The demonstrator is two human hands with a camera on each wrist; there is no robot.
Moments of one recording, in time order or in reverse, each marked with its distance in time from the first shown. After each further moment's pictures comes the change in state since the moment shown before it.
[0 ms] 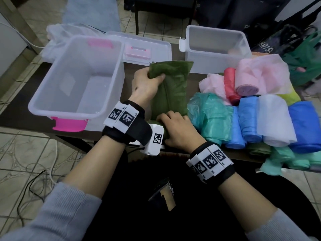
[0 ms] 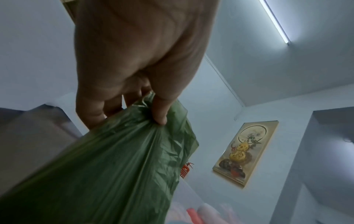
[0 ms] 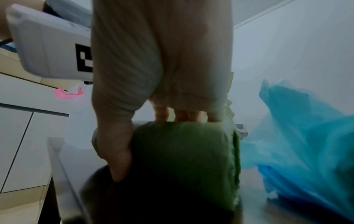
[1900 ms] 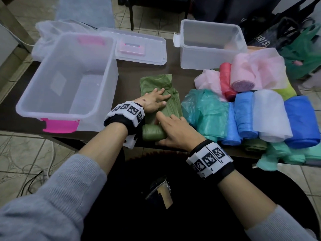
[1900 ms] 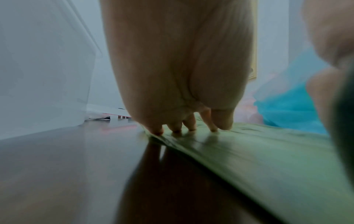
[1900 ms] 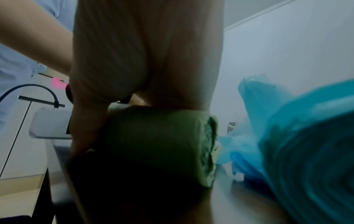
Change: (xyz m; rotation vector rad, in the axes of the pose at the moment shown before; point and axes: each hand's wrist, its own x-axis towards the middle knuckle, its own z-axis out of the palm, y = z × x) left_hand 0.025 -0.049 0.019 0.992 -0.788 0.160; right_hand -0.004 0.012 0.005 0.046 -0.057 -0.092
